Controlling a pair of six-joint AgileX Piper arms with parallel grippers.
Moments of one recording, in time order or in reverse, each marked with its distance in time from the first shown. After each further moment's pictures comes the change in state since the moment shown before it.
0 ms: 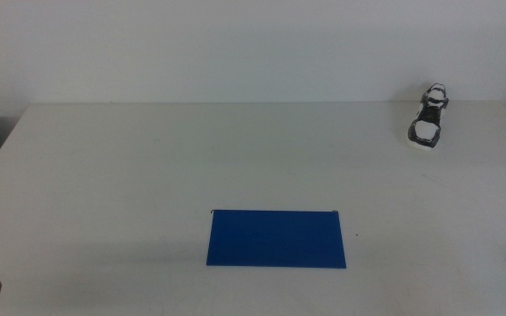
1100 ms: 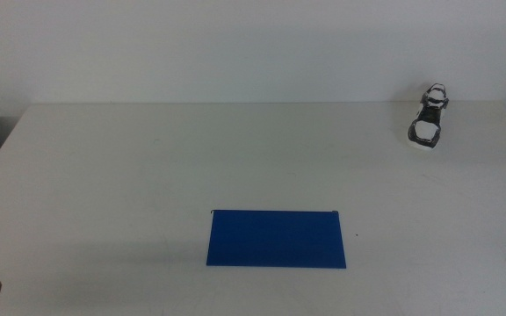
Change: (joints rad) left arm 0.000 0.000 0.000 0.000 0.000 0.000; right arm 0.000 0.909 -0.731 0.019 0.075 0.008
